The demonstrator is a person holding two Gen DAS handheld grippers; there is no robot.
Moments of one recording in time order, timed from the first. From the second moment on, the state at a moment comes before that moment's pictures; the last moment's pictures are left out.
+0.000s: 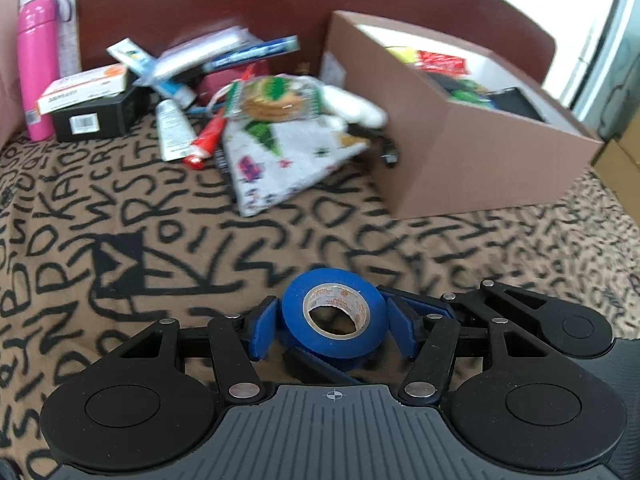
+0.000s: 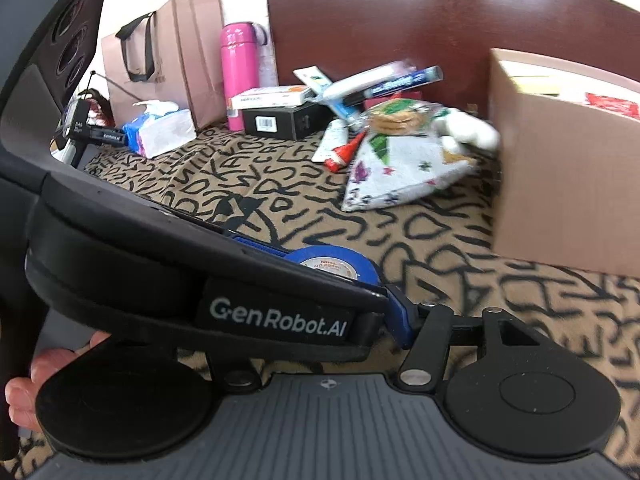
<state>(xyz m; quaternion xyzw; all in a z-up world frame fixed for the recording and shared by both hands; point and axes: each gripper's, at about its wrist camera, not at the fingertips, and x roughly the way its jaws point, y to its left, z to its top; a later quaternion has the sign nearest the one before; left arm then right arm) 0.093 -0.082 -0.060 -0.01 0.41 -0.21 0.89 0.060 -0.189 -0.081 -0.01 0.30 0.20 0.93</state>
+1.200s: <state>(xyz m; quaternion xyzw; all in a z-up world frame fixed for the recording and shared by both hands) 0.185 -0.245 0.094 0.03 0.28 -0.33 0.90 0.142 -0.346 0.061 0.03 0.14 0.09 0.99</state>
